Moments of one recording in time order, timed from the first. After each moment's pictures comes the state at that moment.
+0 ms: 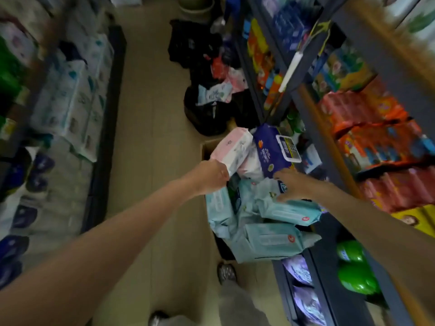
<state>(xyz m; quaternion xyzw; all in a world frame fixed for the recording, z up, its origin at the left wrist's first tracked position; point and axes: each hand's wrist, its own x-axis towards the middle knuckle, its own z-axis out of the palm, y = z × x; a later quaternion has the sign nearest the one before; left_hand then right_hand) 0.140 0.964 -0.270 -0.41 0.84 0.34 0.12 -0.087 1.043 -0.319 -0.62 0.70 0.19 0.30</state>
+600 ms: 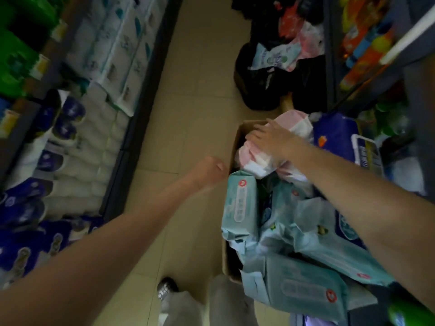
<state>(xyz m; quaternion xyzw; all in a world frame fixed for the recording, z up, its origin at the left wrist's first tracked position) 0.154 0.909 -0.397 -0.63 0.63 0.44 0.05 -0.037 0.846 -0.446 -0.86 0.42 0.30 0.04</state>
